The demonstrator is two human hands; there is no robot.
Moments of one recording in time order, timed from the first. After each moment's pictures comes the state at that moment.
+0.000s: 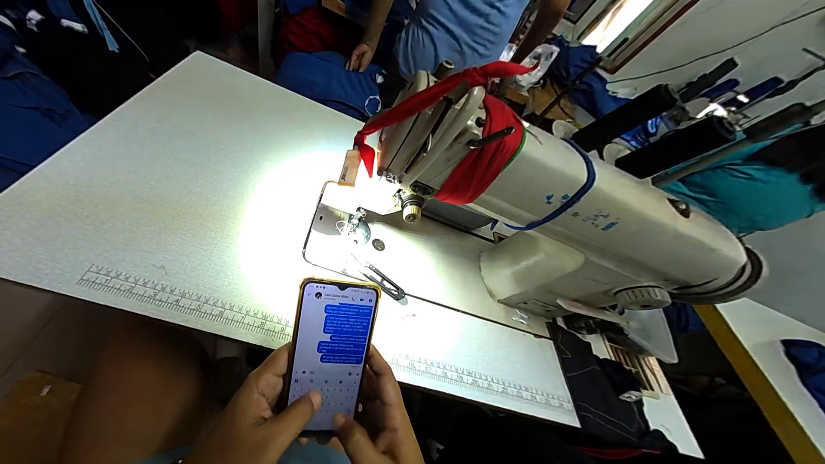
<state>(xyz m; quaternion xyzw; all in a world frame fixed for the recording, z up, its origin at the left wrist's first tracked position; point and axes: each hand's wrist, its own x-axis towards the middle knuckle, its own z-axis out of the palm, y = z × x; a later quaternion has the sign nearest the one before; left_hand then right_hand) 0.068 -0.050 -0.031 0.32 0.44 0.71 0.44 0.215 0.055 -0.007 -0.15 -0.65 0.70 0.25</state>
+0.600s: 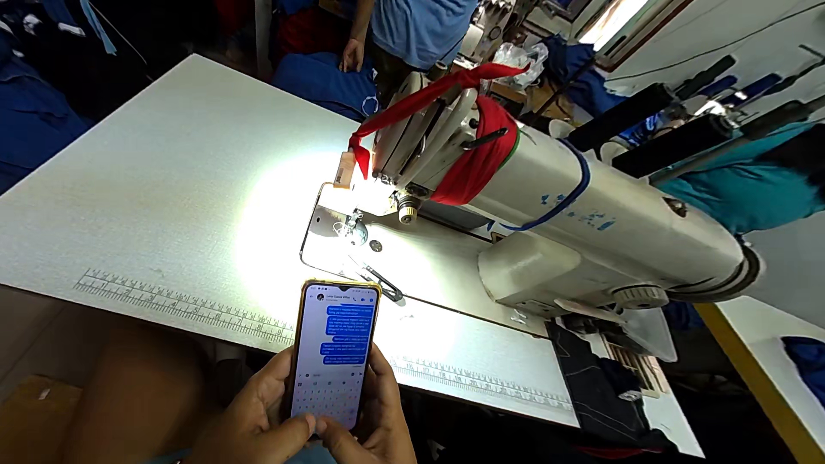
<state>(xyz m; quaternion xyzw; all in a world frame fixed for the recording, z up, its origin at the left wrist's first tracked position) 0.064 -0.049 -0.030 0.36 0.37 0.71 0.48 0.210 0.051 -0.012 -0.18 -0.63 0.69 0.29</state>
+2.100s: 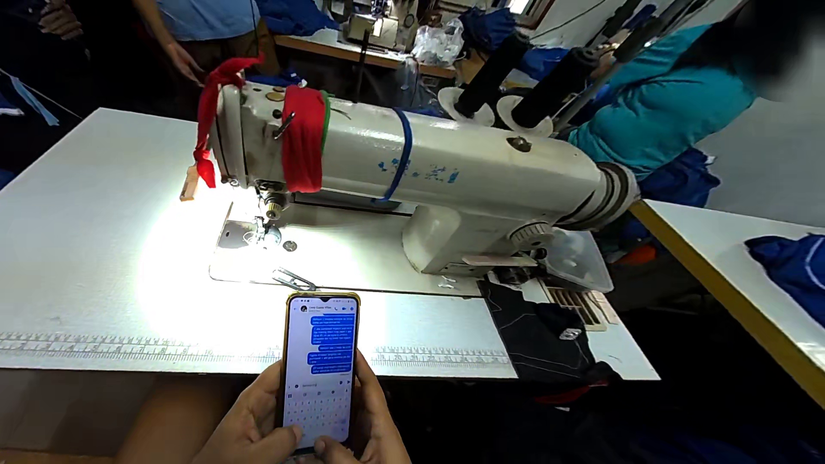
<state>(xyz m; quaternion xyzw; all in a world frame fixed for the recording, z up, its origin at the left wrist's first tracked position) 0.131 0.005 -0.015 0.38 0.38 0.64 0.55 0.302 0.091 -0.011 -0.17 -0.58 0.73 0.32</state>
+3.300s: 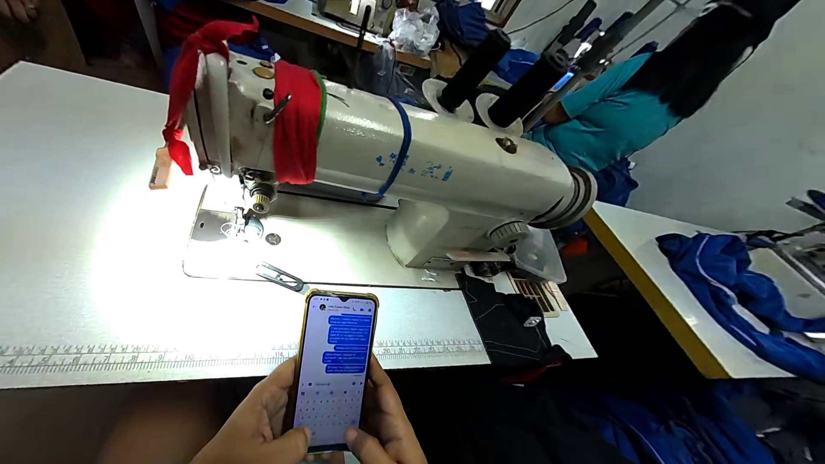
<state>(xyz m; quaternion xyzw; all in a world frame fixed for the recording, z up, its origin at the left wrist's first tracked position) 0.129 0.021 -0.021 0.39 0.32 0.62 0.60 0.316 0.090 0.002 -0.22 -0.56 0.73 0.31</state>
